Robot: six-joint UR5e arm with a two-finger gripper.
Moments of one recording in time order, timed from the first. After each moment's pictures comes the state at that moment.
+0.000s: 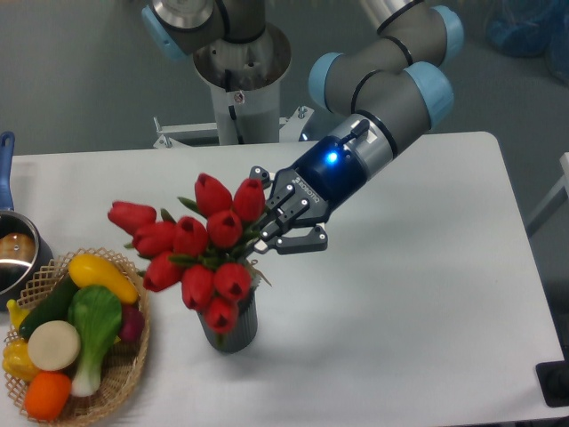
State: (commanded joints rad) arm 2.62 -1.88 -1.73 -0.71 0.01 1.19
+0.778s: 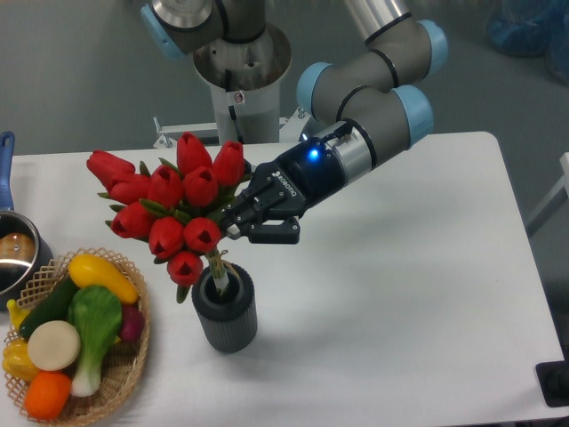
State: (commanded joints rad) arm 2.62 -1.90 -1.78 -0.72 -0.03 1.29
